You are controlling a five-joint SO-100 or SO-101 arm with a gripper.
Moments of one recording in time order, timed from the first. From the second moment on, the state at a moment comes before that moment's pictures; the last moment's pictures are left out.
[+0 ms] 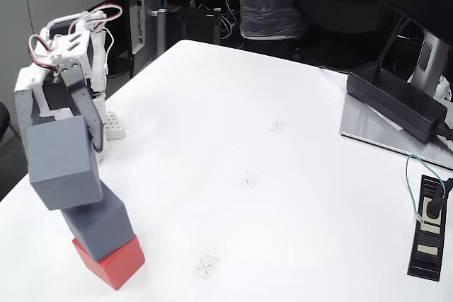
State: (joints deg) arm 54.8 178.8 163.3 21.8 -96.8
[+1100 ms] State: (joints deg) arm 54.0 178.8 175.2 7.6 -96.8
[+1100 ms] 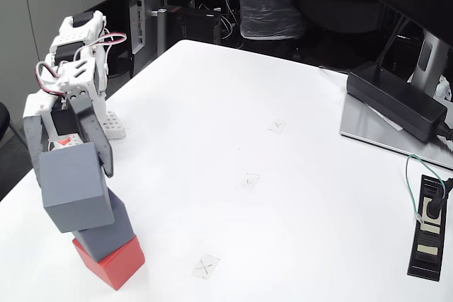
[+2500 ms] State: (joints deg) arm 54.1 179.0 177.6 7.4 -103.7
